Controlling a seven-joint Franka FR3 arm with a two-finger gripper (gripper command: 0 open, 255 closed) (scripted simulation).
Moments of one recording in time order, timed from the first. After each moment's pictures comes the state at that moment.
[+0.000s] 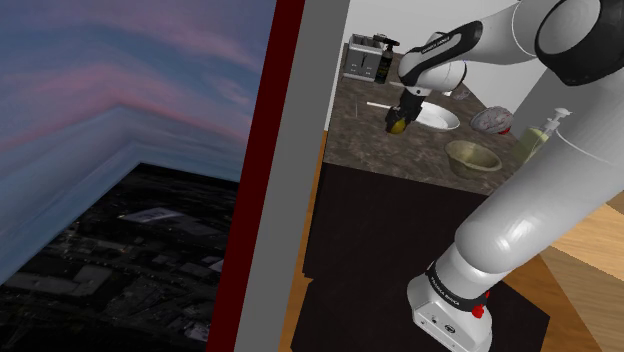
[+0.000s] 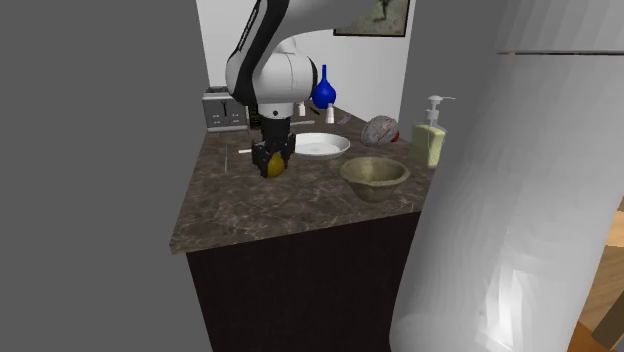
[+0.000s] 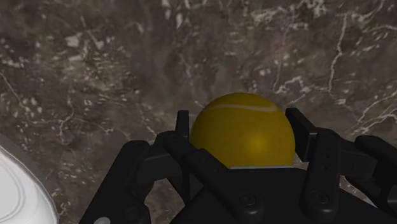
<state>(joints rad) -0.19 -0.01 -0.45 -2.23 0.05 2.34 -0.43</state>
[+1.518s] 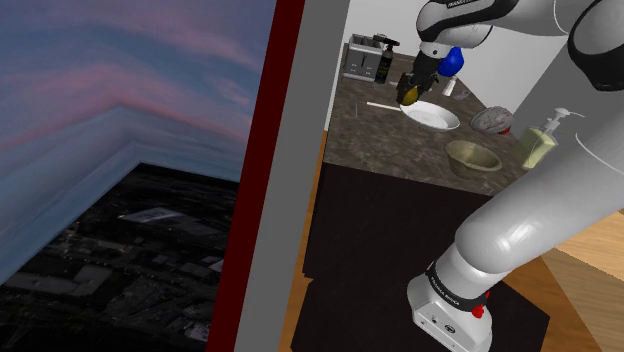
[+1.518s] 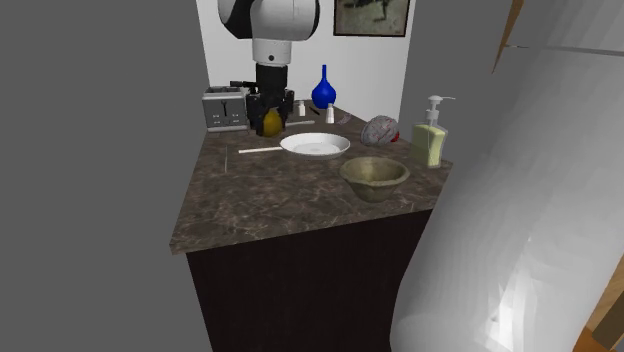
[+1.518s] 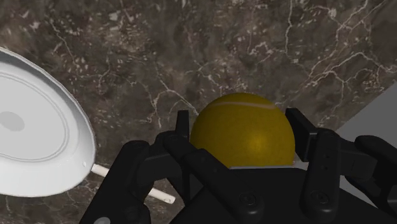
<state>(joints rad) -0.19 -0.13 -0.43 -2.04 -0.02 2.04 -0.37</state>
